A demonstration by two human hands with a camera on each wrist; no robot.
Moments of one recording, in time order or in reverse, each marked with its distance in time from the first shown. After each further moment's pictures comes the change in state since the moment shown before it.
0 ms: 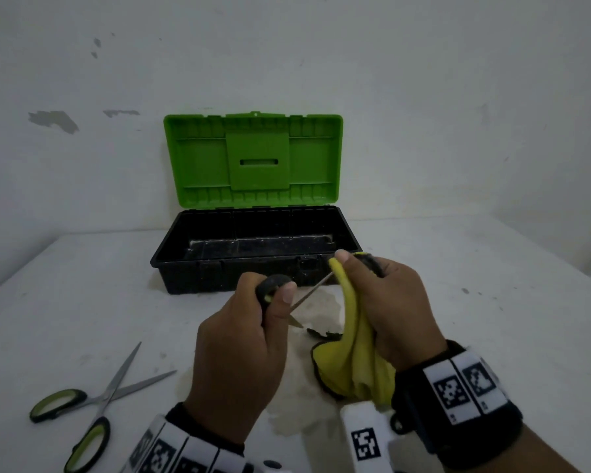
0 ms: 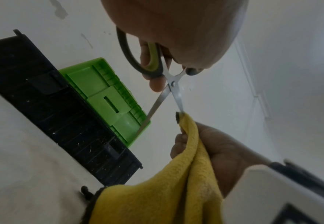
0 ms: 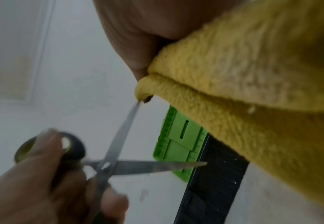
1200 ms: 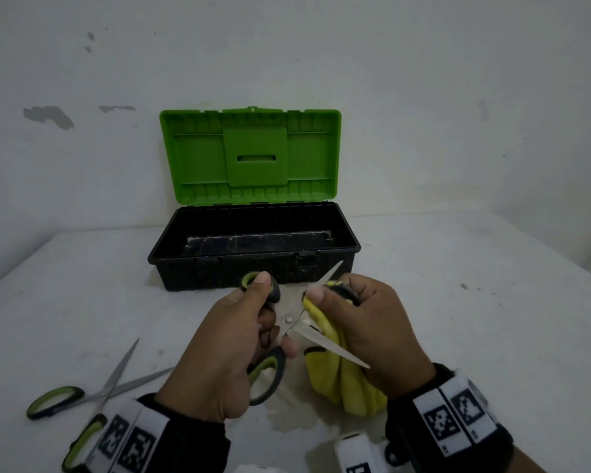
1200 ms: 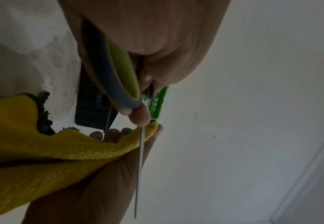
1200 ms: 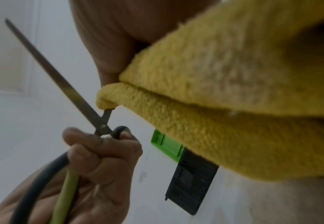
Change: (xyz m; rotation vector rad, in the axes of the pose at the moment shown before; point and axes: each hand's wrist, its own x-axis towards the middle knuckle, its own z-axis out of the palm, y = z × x) left_hand 0.018 0.001 0.002 -0.830 -0.281 -1.196; right_hand -0.027 0.010 0.010 0.042 -0.236 -0.159
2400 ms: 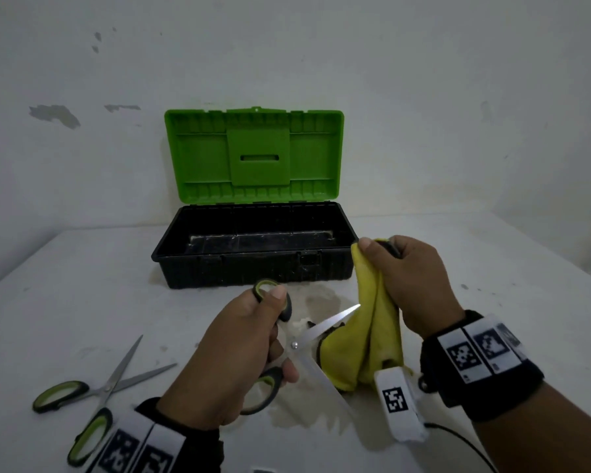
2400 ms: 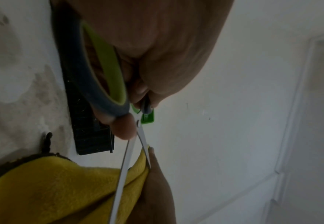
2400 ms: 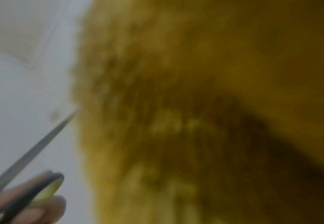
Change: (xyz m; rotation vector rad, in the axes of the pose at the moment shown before) left_hand -0.008 -0.010 -0.010 0.350 -0.129 0.124; right_hand 0.054 0.007 -0.053 -0.355 0.247 0.041
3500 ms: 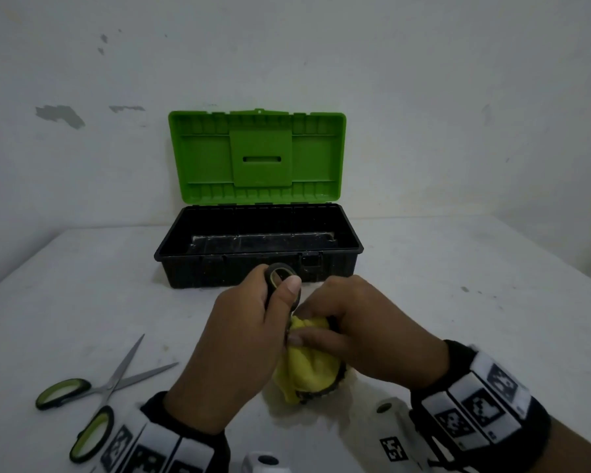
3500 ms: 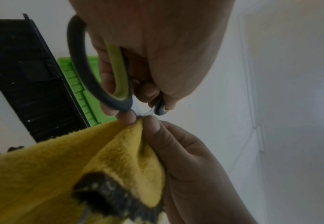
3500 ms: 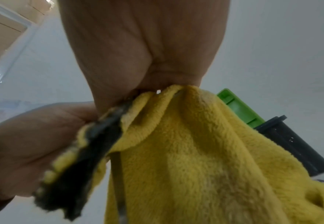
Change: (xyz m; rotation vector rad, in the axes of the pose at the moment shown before) left_hand -0.001 0.011 -0.001 0.440 0.200 0.526; right_hand -0.051 -0.037 0.018 -0.369 -0.654 -0.635
